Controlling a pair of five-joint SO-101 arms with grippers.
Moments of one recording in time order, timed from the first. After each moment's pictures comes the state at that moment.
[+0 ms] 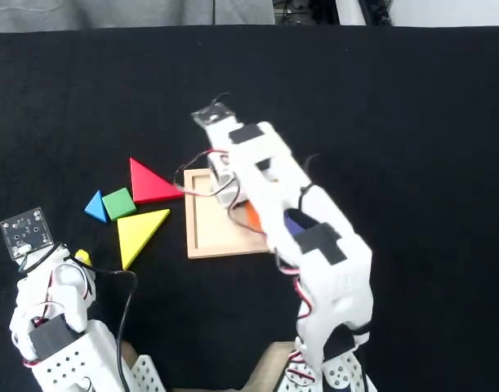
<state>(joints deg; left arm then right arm) -38.1 -104.0 96.0 65.6 -10.2 -22.3 27.1 -0.1 71.3 3.9</state>
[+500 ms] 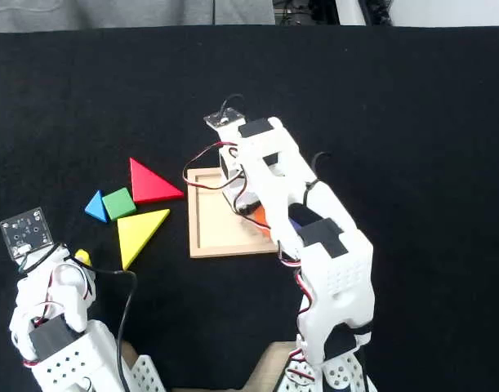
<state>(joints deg) -38.1 -104.0 96.0 65.6 -10.2 -21.1 28.4 -1.7 78.1 6.5</state>
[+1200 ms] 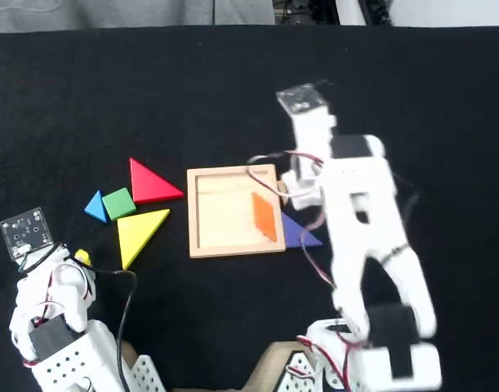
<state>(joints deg) -38.1 -104.0 96.0 65.6 -10.2 -2.5 -13.9 27.8 72.5 17.9</state>
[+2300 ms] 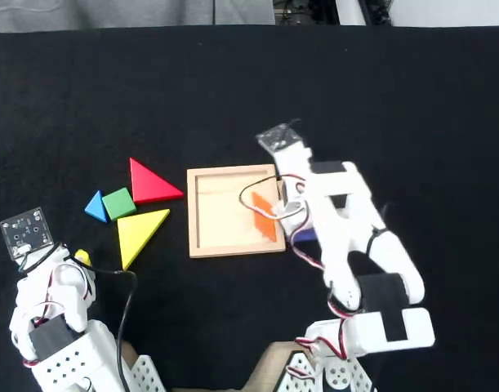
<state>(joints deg) -38.1 -104.0 96.2 65.6 -10.2 -3.8 0.0 37.8 56.1 22.5</state>
